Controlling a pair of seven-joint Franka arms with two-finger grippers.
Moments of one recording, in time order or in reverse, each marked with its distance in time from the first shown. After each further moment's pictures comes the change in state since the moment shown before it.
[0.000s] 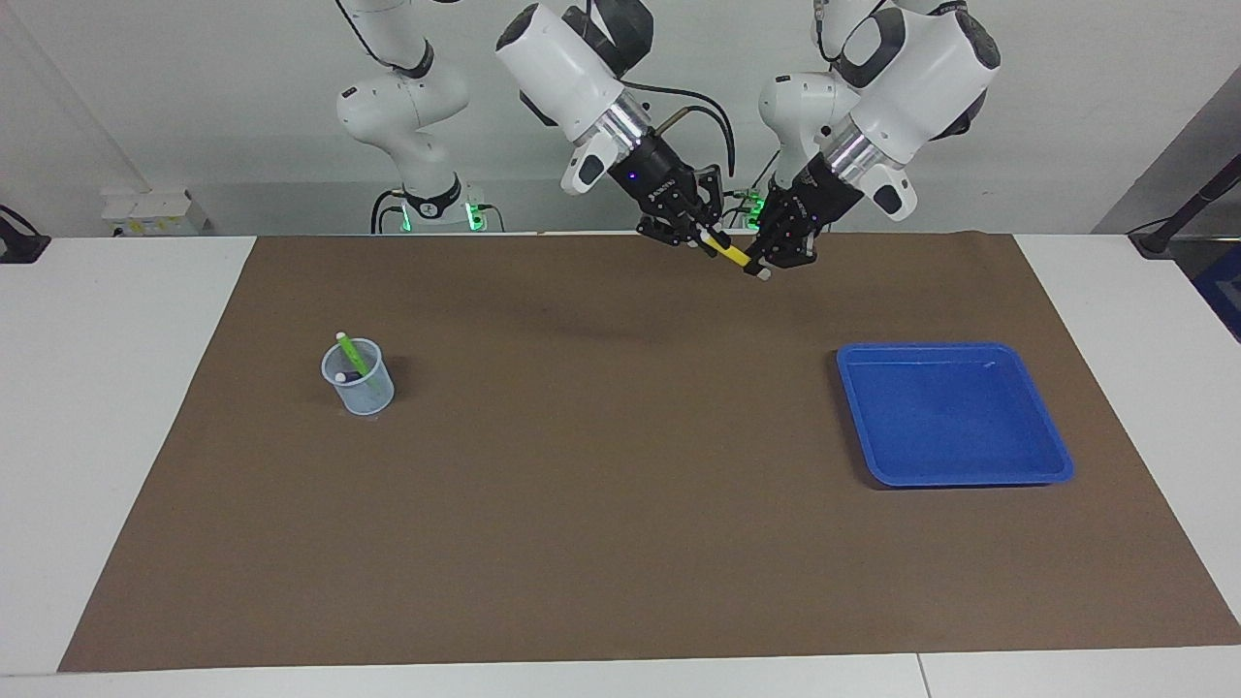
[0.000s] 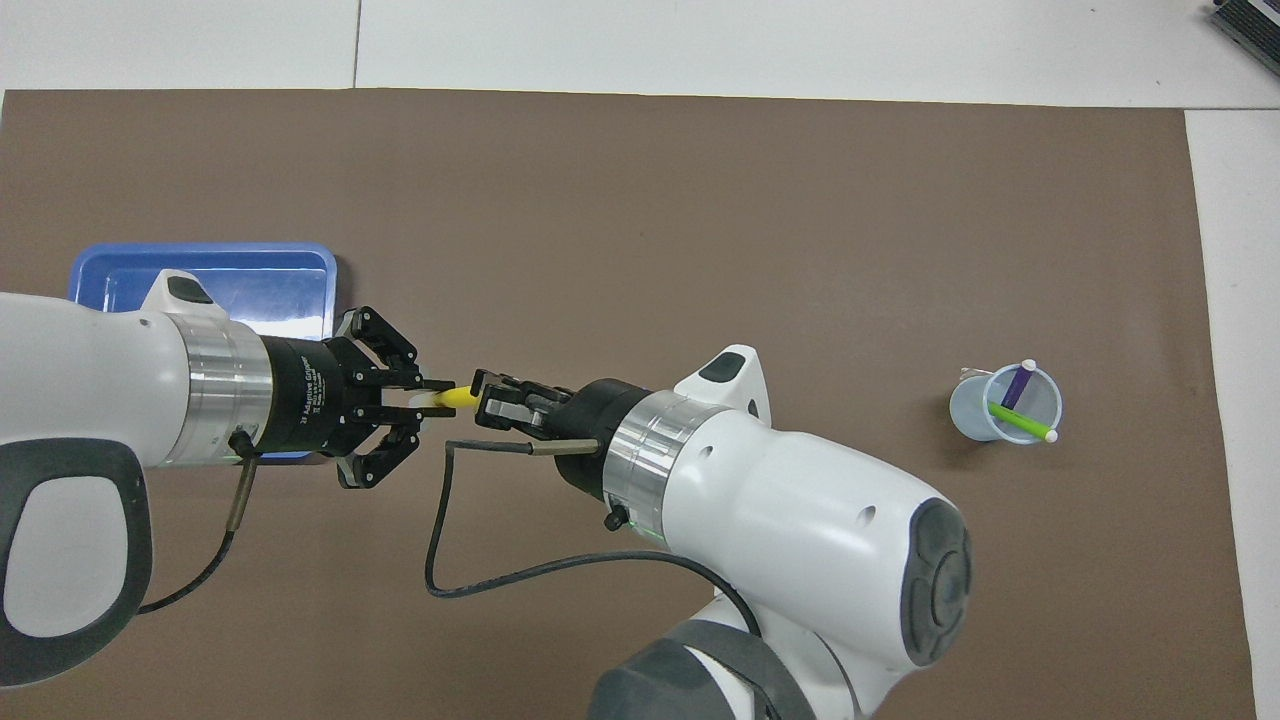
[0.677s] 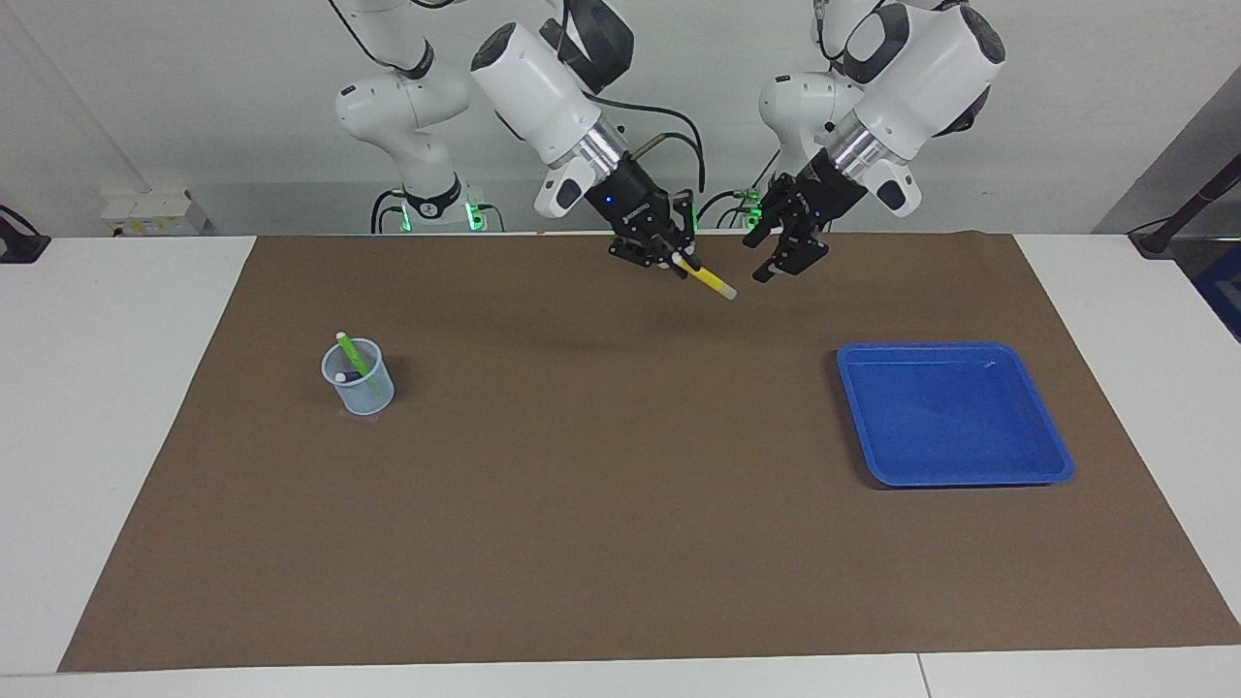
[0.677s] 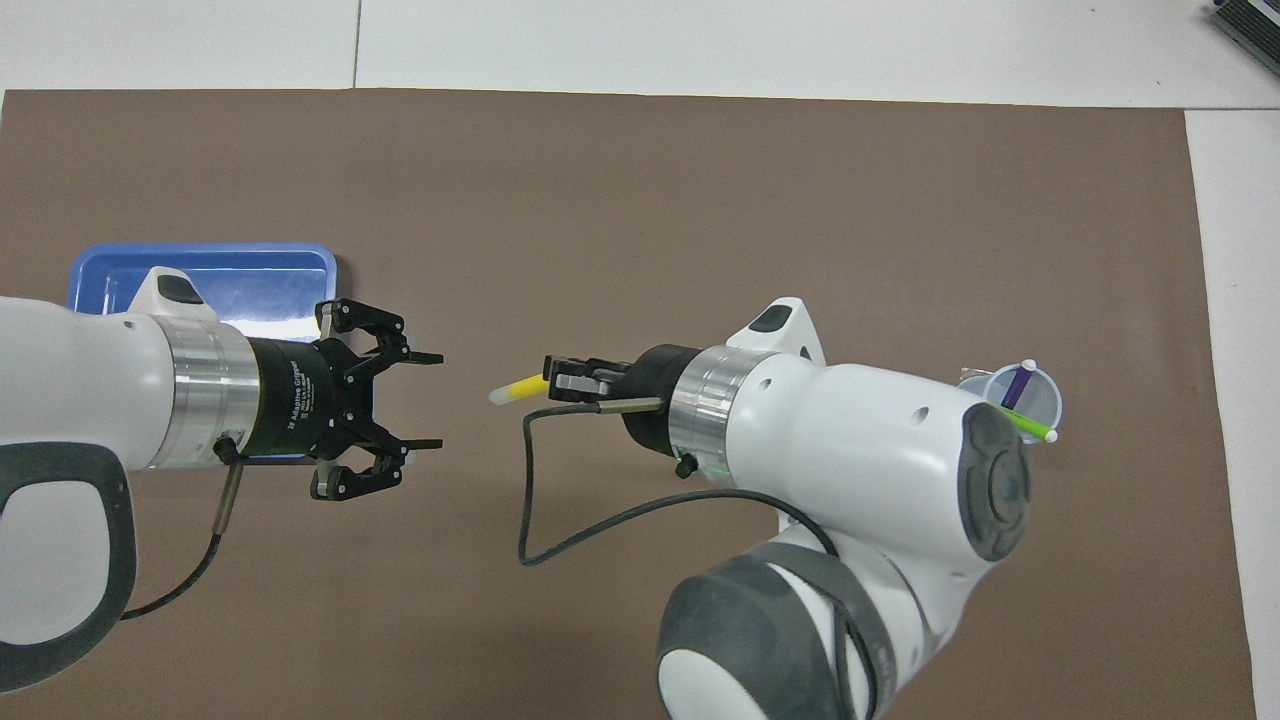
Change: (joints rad) left arm 0.001 -0.012 0.014 0.000 0.000 -0.021 0.091; right arm -0.124 0.003 -0.005 -0.001 -0.061 -0.197 -0.160
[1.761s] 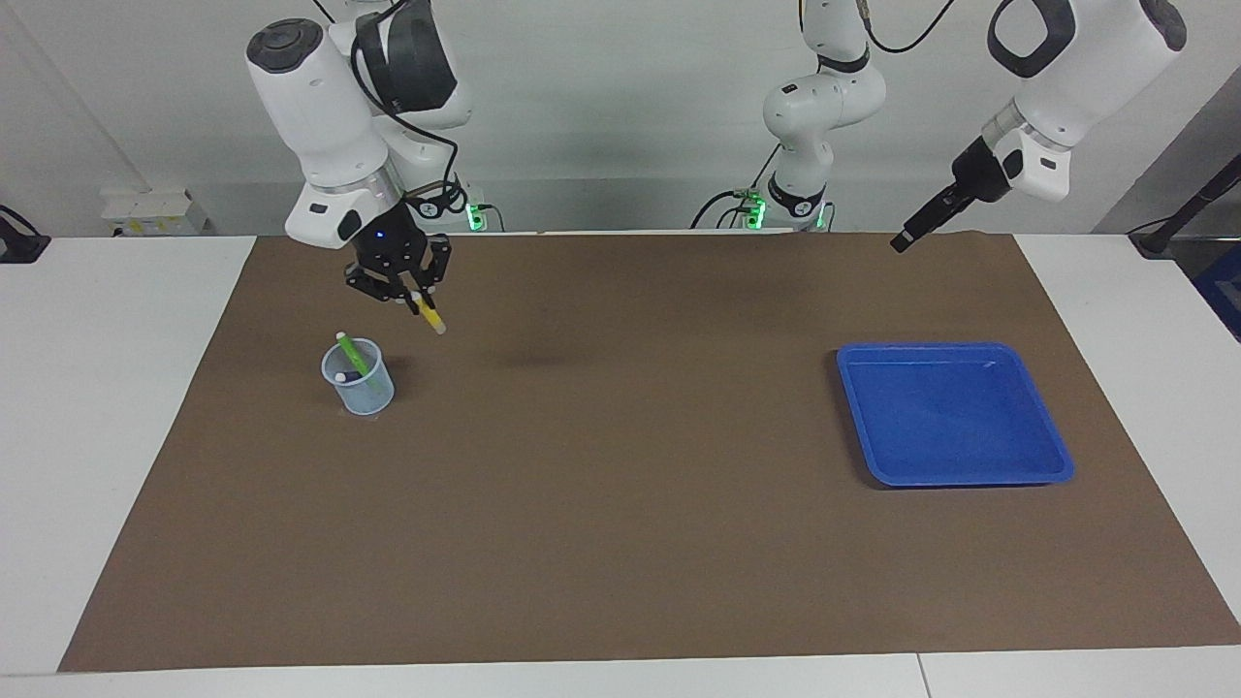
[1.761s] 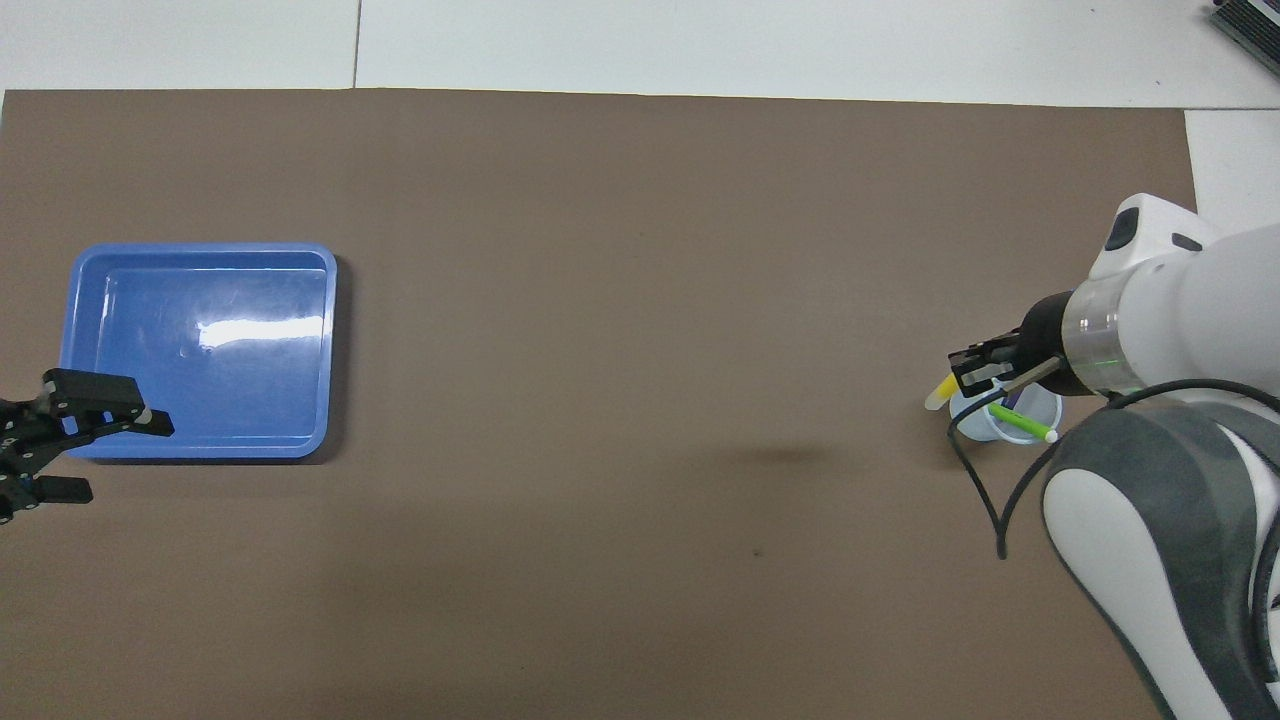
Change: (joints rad) left arm 0.395 -0.037 0.035 0.049 0.299 -0.351 1.228; right arm -0.470 -0.117 -0.014 0.015 -0.546 -0.590 -0.612
